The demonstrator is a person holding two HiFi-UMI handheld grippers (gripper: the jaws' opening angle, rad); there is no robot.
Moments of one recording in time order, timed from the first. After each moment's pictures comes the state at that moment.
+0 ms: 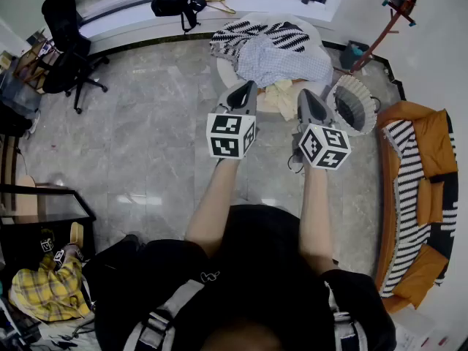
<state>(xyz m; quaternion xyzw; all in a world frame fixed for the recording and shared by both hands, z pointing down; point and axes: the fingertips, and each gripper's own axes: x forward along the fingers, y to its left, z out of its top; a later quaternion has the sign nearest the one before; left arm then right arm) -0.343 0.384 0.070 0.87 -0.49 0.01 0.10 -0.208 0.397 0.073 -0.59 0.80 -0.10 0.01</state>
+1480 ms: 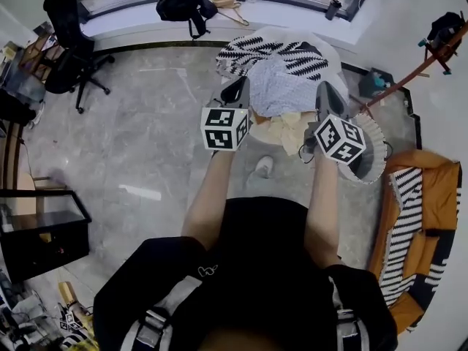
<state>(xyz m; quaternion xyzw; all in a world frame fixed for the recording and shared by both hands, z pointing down) -0.345 0.103 0.114 0.83 -0.55 0.04 0.11 -0.139 0.093 0.090 -0.59 0.80 -0.14 0.05</state>
